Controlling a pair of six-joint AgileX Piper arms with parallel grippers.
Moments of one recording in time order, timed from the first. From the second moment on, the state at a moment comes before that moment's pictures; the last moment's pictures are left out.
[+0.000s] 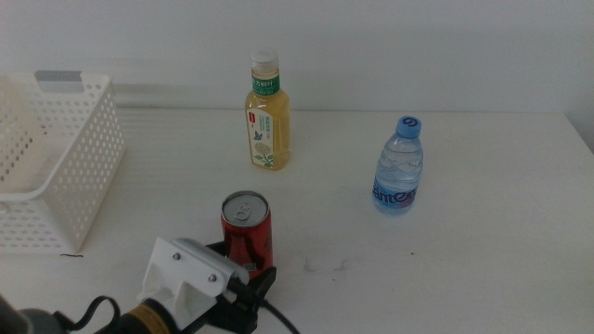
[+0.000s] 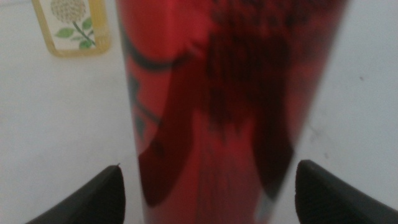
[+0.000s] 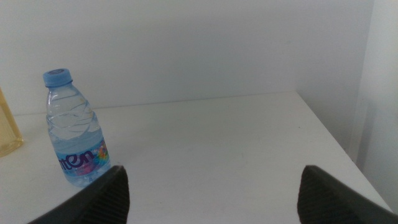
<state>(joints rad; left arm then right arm) -0.55 1.85 -0.23 0.09 -1.20 -0.13 -0.02 0.00 0.00 -0.01 0.19 0.09</state>
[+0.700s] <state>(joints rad) -0.55 1.92 -0.36 0.07 -1.21 -0.13 -0.02 0.00 0.00 -0.01 0.19 0.09</state>
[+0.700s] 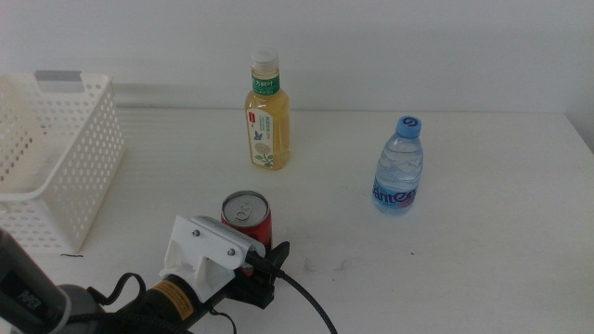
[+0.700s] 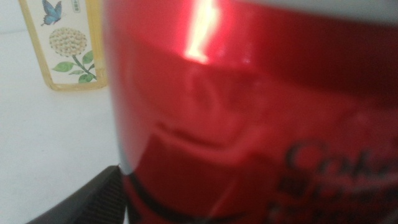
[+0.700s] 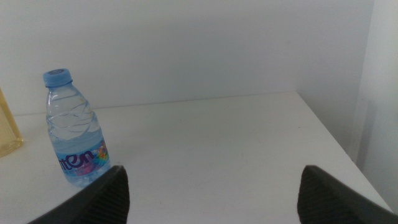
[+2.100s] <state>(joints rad) -0.03 1.55 -1.54 -0.06 1.17 0.22 -0.02 0.00 0.00 -0.01 0.19 0.09</state>
